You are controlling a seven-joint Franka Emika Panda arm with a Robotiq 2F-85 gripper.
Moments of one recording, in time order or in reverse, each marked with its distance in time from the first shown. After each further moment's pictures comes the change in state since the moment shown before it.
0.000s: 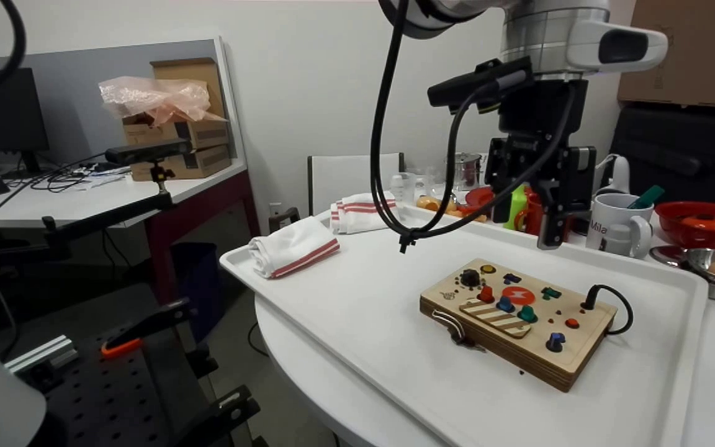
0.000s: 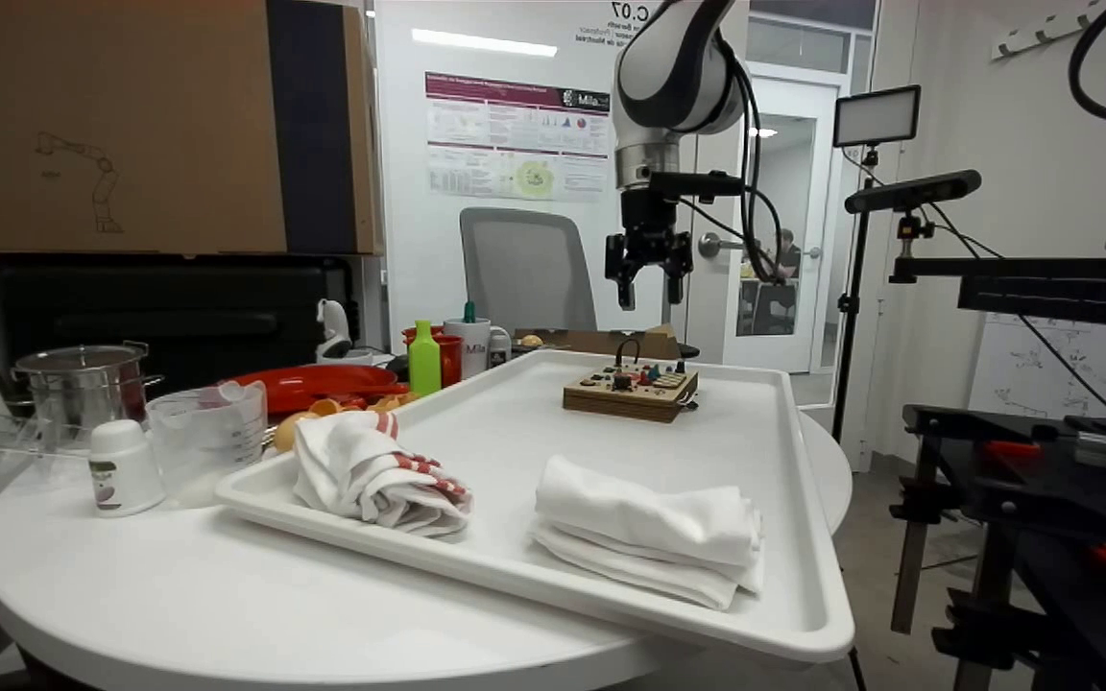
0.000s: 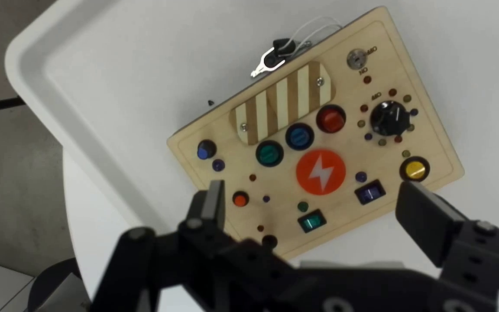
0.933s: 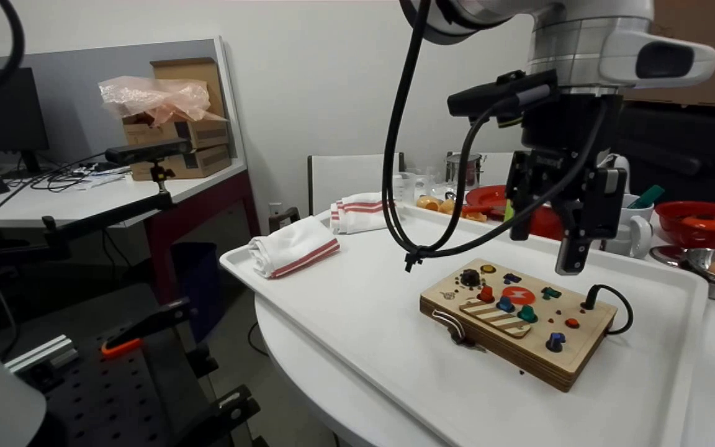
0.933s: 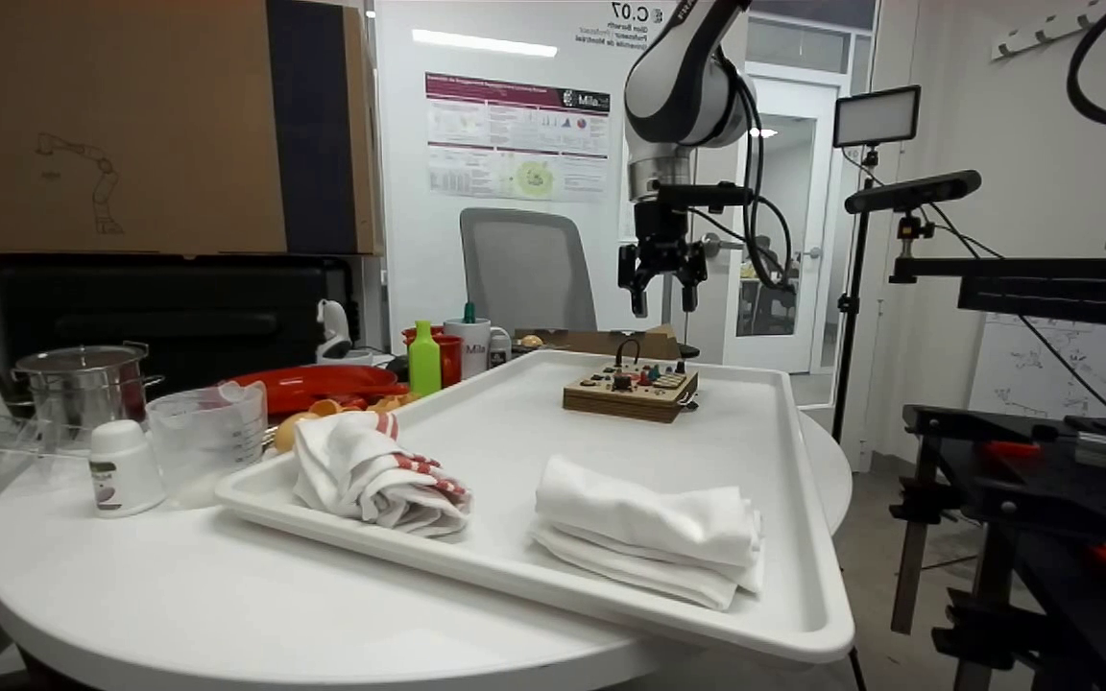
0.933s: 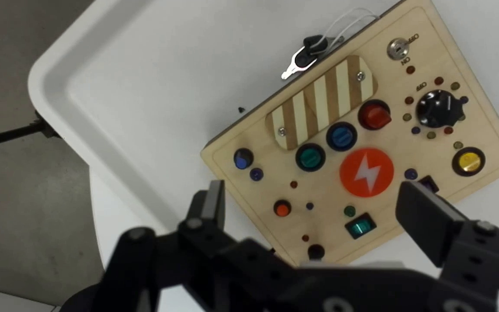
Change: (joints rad) arm -0.042 0.036 -0.017 0.021 0.037 -0.015 0.002
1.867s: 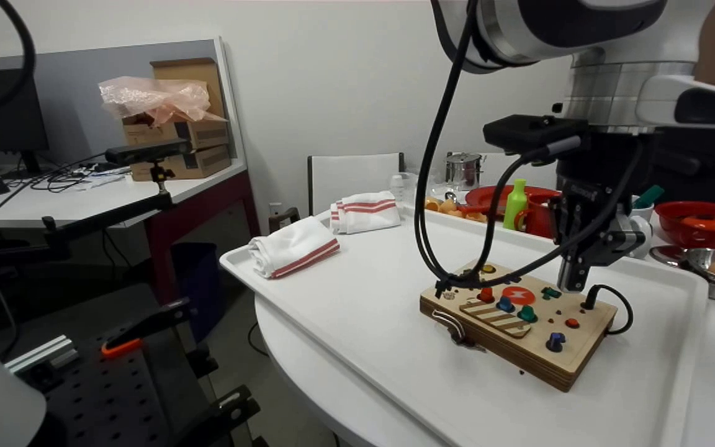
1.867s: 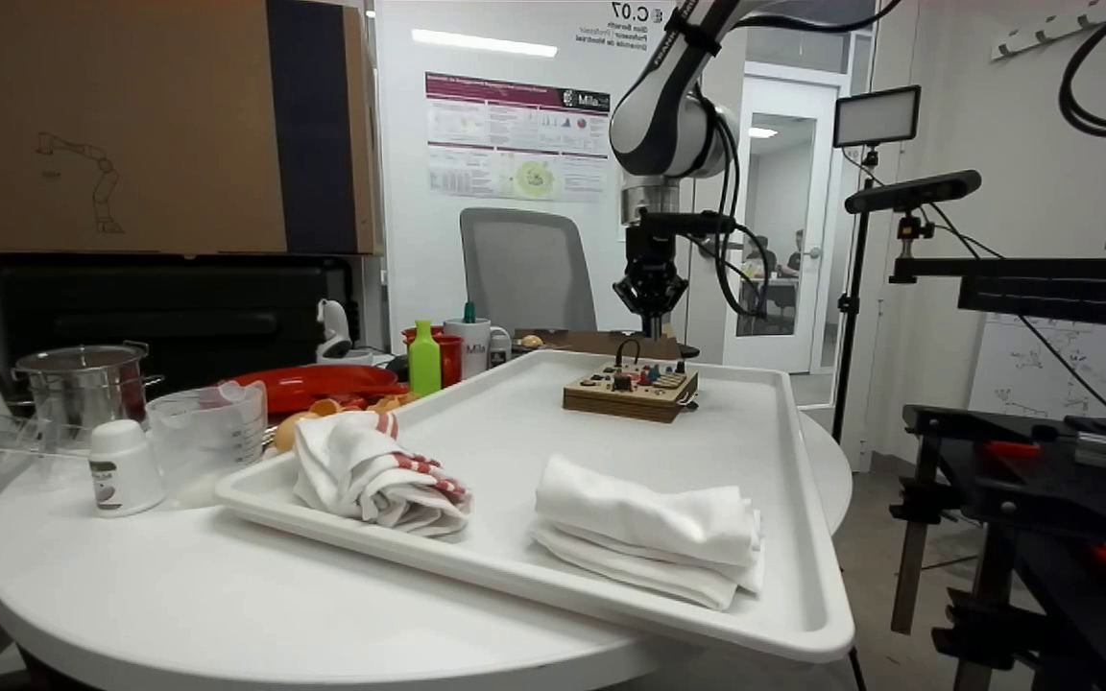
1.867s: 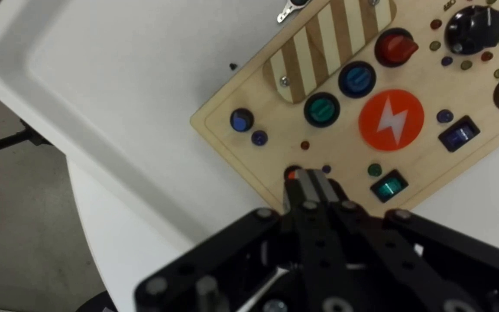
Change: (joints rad) arm -0.029 0.138 -0.006 0.120 0.086 0.039 0.017
